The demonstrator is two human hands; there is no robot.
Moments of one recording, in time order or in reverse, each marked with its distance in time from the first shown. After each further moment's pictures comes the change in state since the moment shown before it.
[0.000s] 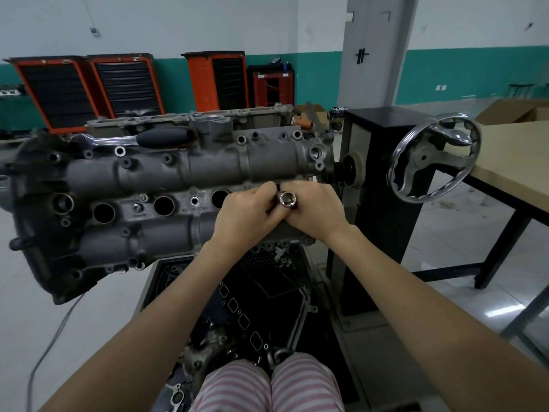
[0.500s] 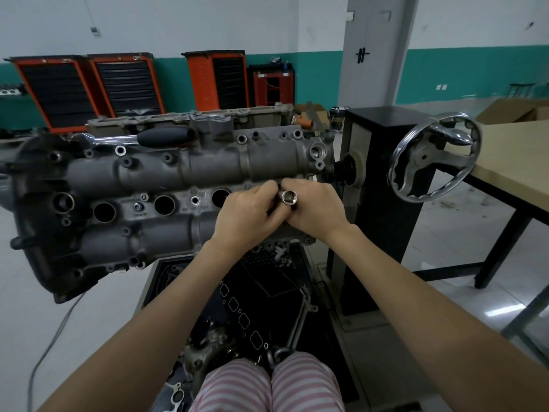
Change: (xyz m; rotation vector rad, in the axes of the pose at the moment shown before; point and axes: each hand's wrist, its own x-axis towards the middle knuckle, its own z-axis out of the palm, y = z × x) left_hand -0.001 0.001 -0.002 -0.019 -0.021 0.021; right_hand 0.000 0.000 0.000 -0.036 -0.003 -0.009
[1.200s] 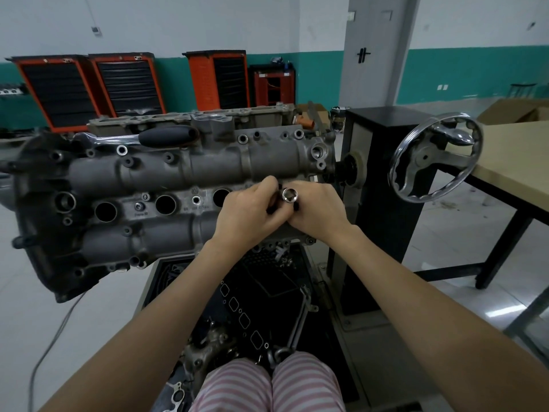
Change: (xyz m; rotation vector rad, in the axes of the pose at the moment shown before) left_hand 0.001 0.001 0.000 -0.005 -0.005 -0.051; right_hand -0.001 0.000 -0.002 0.003 -0.031 -0.005
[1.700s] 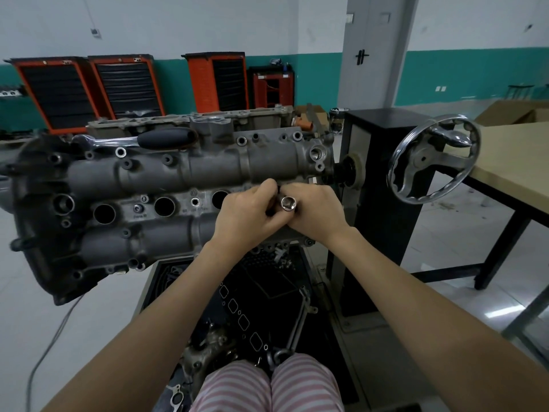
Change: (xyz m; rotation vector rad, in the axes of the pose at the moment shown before) left_hand 0.000 -0.001 0.000 0.011 -0.017 0.016; right_hand 0.000 0.001 0.001 0.033 0.072 -0.033
